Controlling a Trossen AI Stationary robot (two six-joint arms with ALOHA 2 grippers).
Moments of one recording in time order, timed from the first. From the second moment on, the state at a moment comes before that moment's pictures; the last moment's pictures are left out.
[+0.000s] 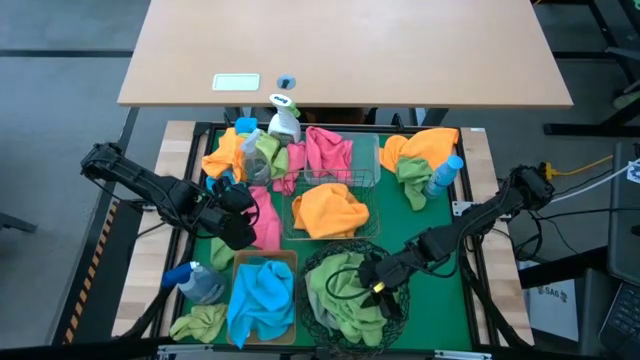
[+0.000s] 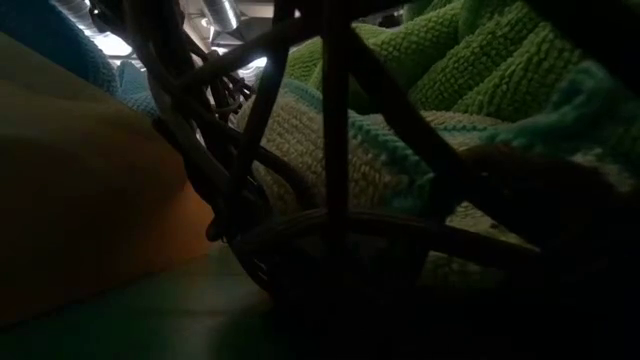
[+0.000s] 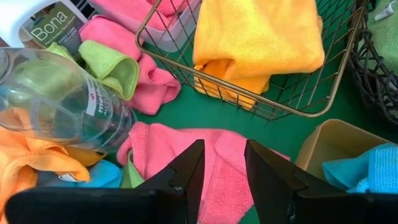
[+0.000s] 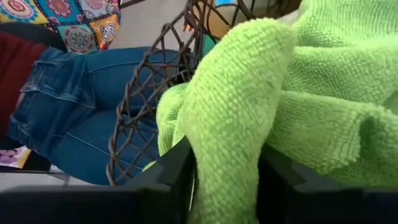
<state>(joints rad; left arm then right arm) -0.42 1.16 1.11 -1.11 -0.56 -0.83 0.54 1.54 1.06 -0.23 -0.17 0.60</state>
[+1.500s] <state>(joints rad) -0.31 1.33 1.11 -1.13 -0.45 -0.76 0.51 1.51 1.23 -0.30 -0.33 0.54</state>
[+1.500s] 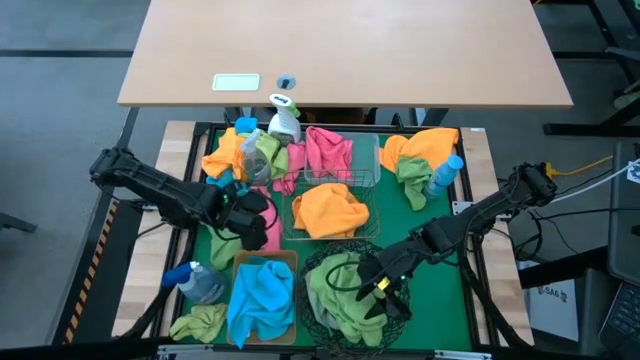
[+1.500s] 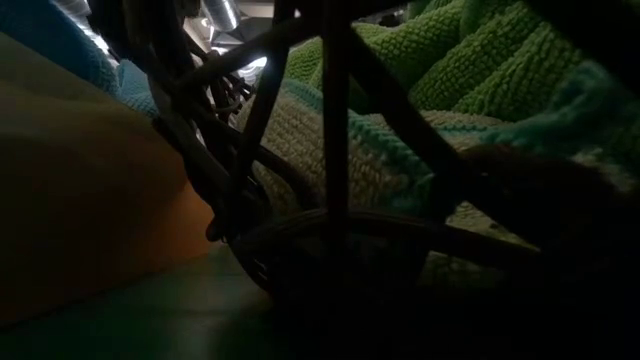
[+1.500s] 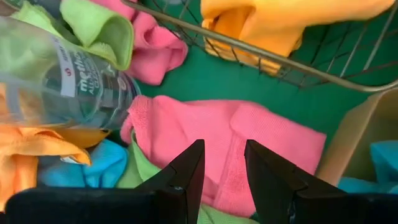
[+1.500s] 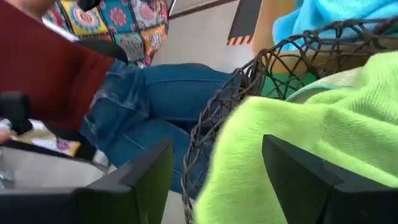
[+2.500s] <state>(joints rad) -0.03 1.67 1.11 -1.08 -0.33 -0.43 0.51 1.51 1.50 -0.82 -0.09 0.36</state>
